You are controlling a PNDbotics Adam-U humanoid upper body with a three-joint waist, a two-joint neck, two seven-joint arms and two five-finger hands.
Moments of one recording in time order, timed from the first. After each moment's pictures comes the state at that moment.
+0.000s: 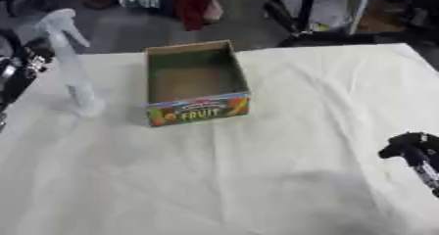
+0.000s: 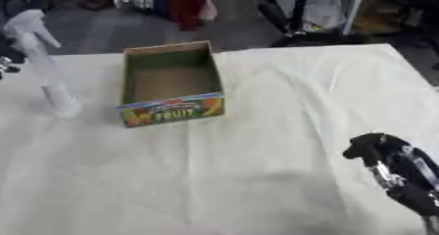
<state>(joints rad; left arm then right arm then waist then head) -0.65 0.65 0.05 -0.75 -0.21 -0.42 -0.07 -0.11 -0.16 -0.21 -1.66 -0.05 -0.31 0.66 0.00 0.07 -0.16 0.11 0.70</state>
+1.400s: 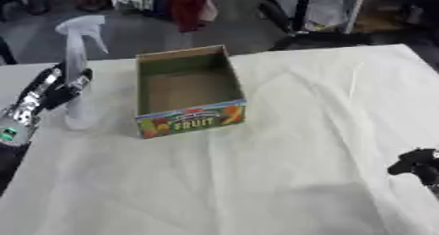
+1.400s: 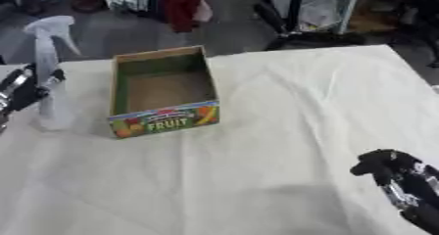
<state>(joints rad) -0.76 0.62 0.02 -0.64 -0.28 -0.47 -0.21 -0.15 -0.15 -0.20 -1.67 -0.06 -0.29 0.68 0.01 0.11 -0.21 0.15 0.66</state>
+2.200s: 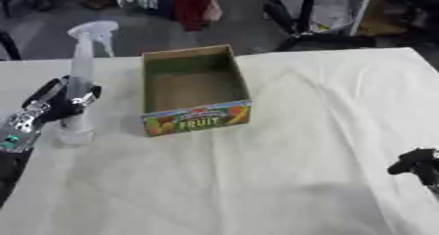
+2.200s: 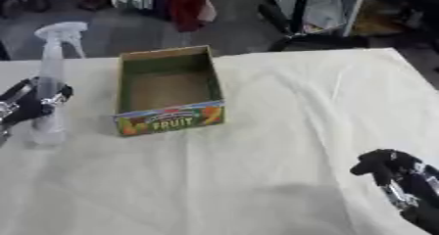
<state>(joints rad) -0.72 0.61 0.04 -0.73 0.03 -0.47 -0.39 -0.15 -0.15 -0.20 -1.67 -0.06 -0.29 0.68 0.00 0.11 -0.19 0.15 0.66</state>
